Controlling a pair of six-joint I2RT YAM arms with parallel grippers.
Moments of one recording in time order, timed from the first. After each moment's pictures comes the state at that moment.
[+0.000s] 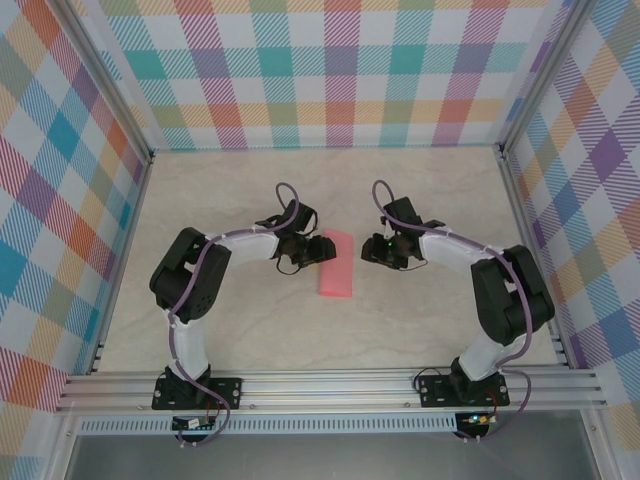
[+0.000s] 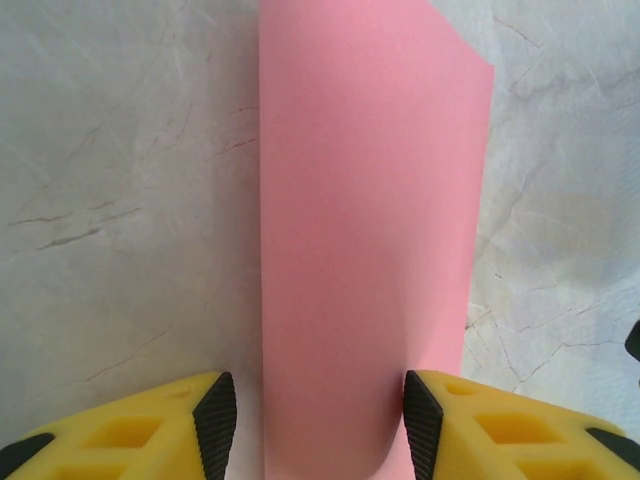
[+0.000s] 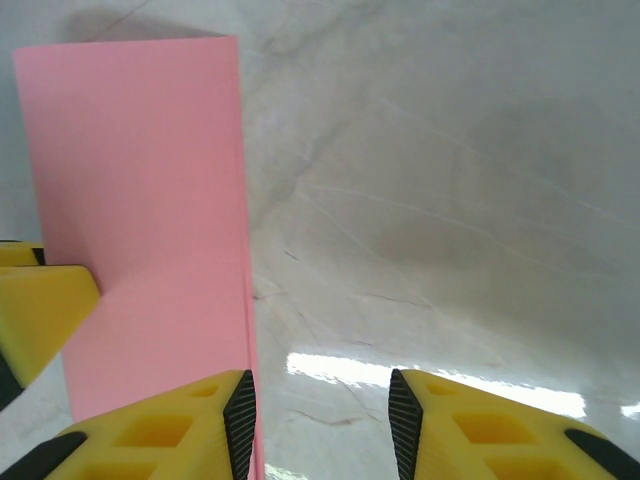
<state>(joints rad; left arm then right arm) -0.57 1.94 1.18 -0.26 0.34 -0.71 0.43 1.65 0.97 -0.43 -0.24 0.60</state>
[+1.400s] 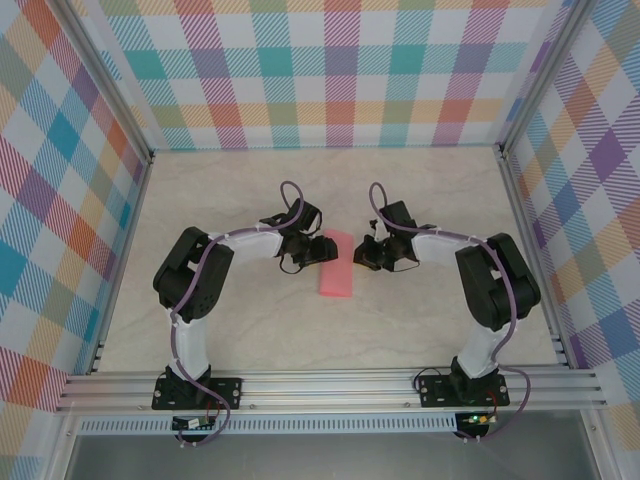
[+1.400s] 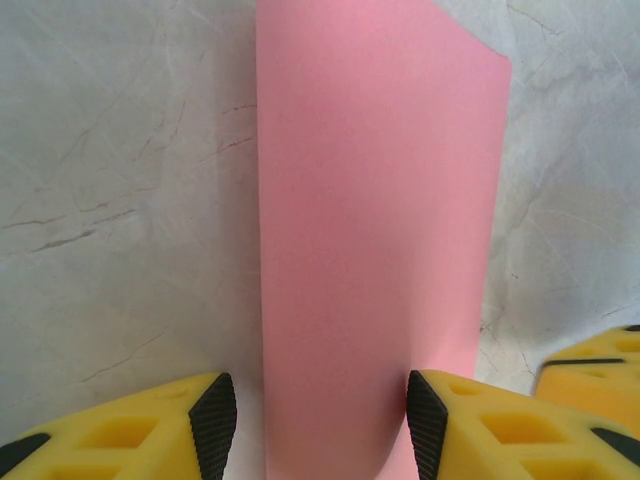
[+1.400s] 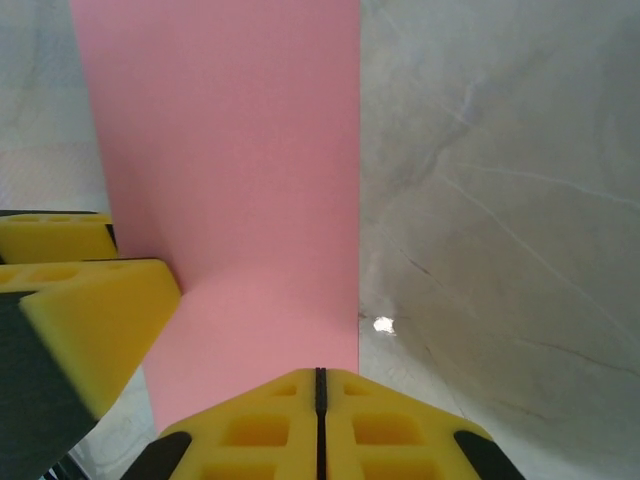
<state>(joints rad) -0.59 1.96 1.22 -0.32 0.29 -0.68 0.43 1.80 0.97 -0.24 -0.52 0.68</state>
